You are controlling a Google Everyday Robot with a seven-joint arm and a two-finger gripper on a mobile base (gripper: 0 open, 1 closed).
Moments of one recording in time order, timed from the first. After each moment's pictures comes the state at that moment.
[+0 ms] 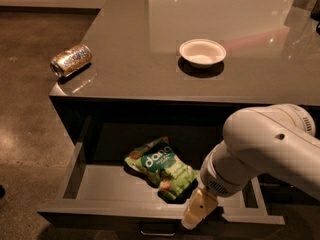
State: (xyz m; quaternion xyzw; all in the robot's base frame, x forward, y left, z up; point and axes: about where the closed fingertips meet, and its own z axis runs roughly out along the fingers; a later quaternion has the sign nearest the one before) arm 0.364 -0.111 0.721 -0.48 0.87 0.08 0.11
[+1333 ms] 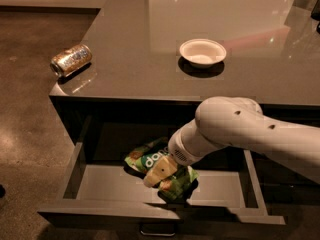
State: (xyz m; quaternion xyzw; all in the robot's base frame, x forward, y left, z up) arm 0.461 -0.029 0.703 -0.44 0.86 0.16 0.20
